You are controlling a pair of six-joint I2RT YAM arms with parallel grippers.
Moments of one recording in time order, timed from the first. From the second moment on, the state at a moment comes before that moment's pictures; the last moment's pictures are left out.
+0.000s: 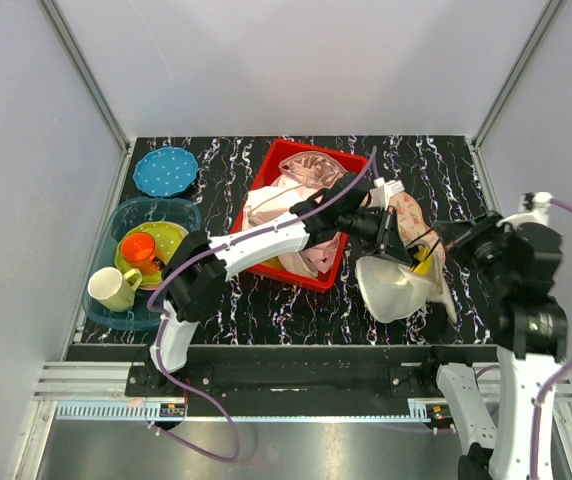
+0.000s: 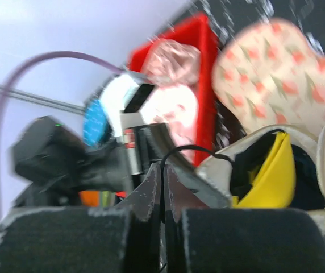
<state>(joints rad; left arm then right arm) -0.95 2.05 1.70 -0.11 0.77 -0.92 -0.10 0.67 1.04 -0.80 -0.25 0.76</state>
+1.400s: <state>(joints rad) -0.88 2.10 1.66 -0.28 0.94 -0.58 -0.10 0.93 1.78 -0.59 -0.20 0.81</state>
